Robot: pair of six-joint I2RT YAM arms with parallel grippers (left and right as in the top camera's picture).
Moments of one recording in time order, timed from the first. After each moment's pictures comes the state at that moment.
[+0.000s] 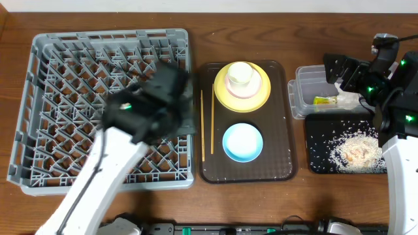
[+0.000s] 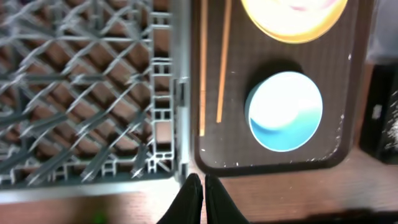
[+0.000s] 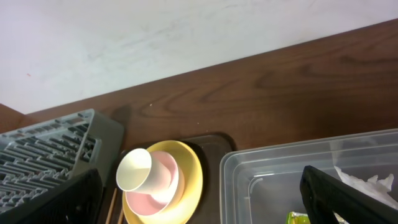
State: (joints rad) left arm -0.51 1.39 1.48 -1.32 0.01 -0.58; right arm -0.23 1.28 1.11 -0.35 -0.51 0.24
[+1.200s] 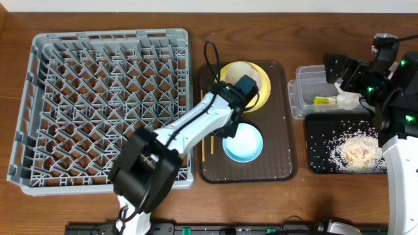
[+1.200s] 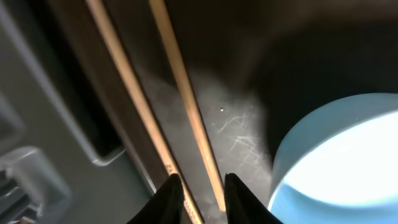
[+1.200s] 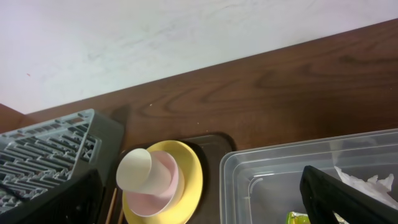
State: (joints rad) left arm -0.72 1.99 1.48 -1.07 -0.15 -0.42; right arm -0.23 1.28 1.11 -0.35 -0.51 0.24
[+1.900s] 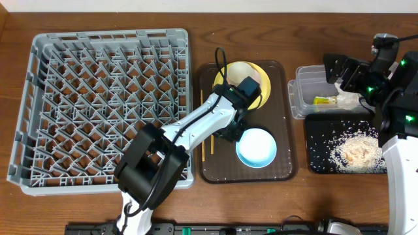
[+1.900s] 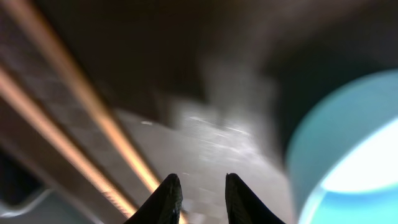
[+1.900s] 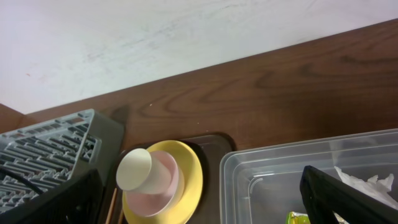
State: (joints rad) left arm -0.72 2.02 1.48 -1.01 -0.02 -0.31; right arm -0.23 1.28 1.11 -0.35 -0.51 0.24
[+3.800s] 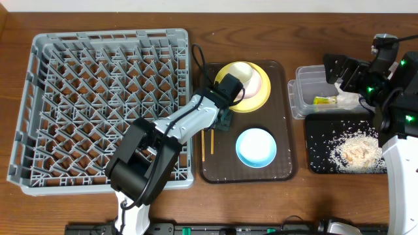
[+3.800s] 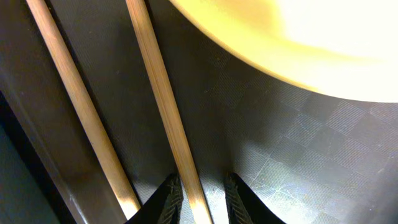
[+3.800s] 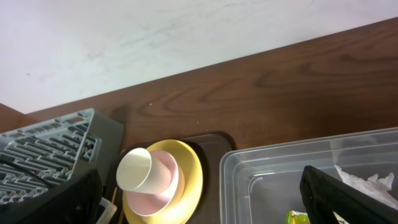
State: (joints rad) left arm -0.62 2.01 1.31 -0.69 -0.09 -0.35; right arm -0.23 1.28 1.11 -0.35 -0.51 0.24
